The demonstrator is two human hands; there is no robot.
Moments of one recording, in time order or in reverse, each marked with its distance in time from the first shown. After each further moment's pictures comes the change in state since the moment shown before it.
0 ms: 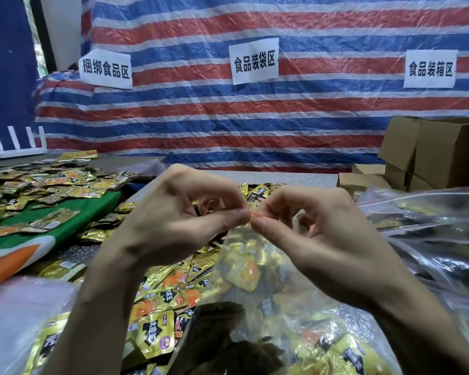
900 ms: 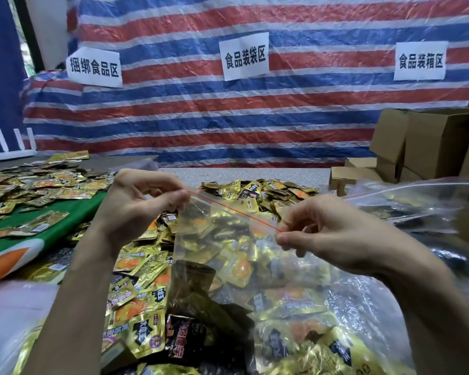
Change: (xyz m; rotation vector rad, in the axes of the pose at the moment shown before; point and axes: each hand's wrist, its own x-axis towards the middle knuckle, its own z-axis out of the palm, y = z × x) left_hand -0.015 -0.077 -0.001 -0.220 0.255 -0.240; right_hand 0.005 0.046 -0.031 -0.047 -0.335 0.367
